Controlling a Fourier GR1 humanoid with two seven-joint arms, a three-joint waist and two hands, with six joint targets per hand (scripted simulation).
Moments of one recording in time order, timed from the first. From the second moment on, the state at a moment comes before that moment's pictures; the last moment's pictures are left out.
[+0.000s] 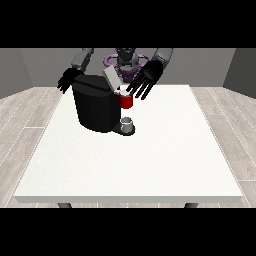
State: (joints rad) left arm -1.15 0.44 0.05 -0.62 -0.75 -0.21 -0.16; right arm -0.30 -0.05 -0.08 -1.32 -0.04 -0.18 -0.10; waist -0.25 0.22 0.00
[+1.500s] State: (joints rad) left arm -0.64 0.11 0.36 -0.70 -0.29 -0.25 -0.25; right arm -0.13 -0.15 -0.07 -1.44 -0.08 -0.05 0.00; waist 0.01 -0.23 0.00
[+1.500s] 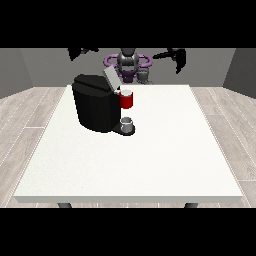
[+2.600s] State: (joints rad) left arm -0.37 0.01 0.24 -1.11 -0.06 -0.29 -0.12; right arm -0.32 -0.18 -0.06 -1.37 -0.06 0.05 0.02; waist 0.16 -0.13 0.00
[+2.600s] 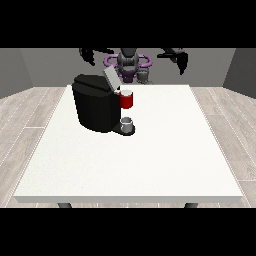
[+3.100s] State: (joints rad) left arm -0.28 0.05 0.20 -1.28 -0.01 -0.26 -0.07; right arm -0.44 -0.16 -0.08 -1.25 -0.06 0.06 0.01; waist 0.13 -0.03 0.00
